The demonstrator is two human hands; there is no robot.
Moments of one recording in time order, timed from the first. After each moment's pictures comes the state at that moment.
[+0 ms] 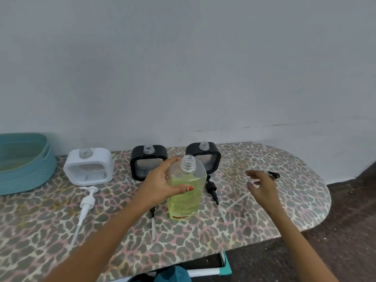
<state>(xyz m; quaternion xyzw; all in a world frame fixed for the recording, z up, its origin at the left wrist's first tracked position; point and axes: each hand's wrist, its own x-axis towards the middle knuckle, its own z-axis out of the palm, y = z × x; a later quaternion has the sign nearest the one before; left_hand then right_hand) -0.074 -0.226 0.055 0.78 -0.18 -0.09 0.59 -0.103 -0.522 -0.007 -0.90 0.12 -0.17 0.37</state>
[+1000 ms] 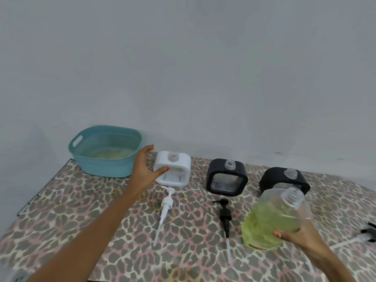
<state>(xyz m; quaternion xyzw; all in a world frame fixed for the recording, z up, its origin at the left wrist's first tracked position) -0.011 -0.010 0.020 0.82 0.03 0.17 0.55 -0.097 -0.392 0.018 -0.77 0.01 0.09 0.63</state>
